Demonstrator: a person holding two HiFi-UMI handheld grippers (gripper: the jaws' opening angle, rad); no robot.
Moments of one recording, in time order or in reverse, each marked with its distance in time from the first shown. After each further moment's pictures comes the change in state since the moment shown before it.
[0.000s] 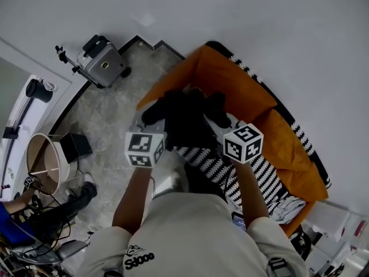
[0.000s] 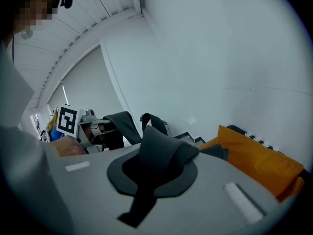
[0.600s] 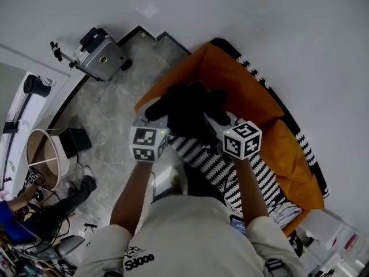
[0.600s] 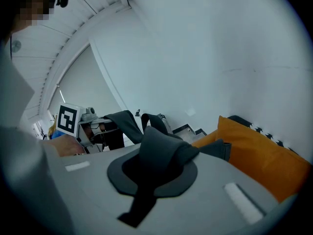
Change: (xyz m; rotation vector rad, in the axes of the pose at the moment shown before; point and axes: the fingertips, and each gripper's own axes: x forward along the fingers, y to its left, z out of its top) left arm 0.091 0.029 -0.037 0.005 0.137 0.032; right arm 0.061 -0.079 -0.004 0.071 0.087 0.038
